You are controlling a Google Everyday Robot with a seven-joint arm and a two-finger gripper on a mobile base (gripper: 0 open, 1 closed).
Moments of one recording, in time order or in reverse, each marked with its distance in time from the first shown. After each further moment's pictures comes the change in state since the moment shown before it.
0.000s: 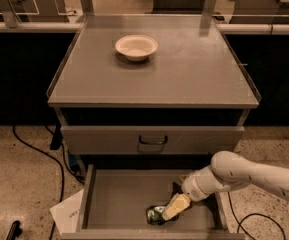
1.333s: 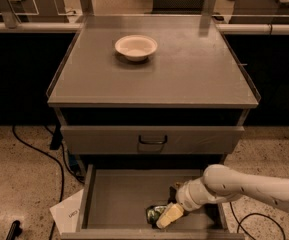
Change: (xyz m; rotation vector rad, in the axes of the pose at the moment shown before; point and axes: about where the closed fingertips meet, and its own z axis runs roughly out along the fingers) arm 0.014 0.008 0.042 0.031 -0.007 -0.028
